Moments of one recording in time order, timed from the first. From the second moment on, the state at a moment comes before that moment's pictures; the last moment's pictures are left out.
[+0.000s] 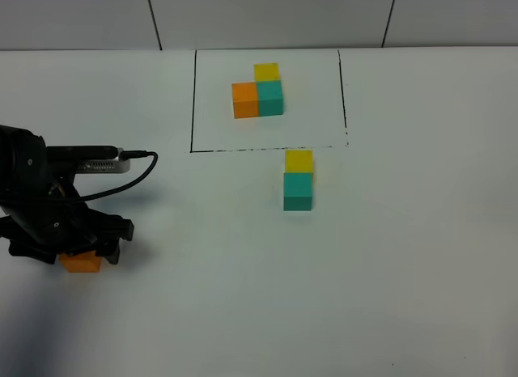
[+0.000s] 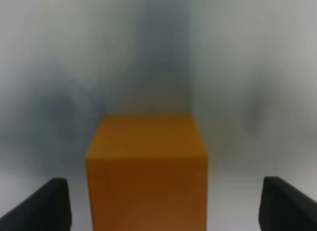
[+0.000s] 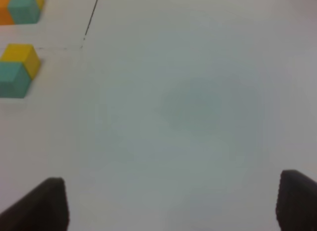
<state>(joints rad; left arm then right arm) -0.22 1.75 -0.83 -0.01 0.57 -0.21 0.01 0.01 -0.50 0.01 1.07 -0.05</state>
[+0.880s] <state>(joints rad) -0.22 1.75 -0.73 0.02 0.45 -0.25 0.01 0.01 -0.50 0.01 1.07 -0.05</state>
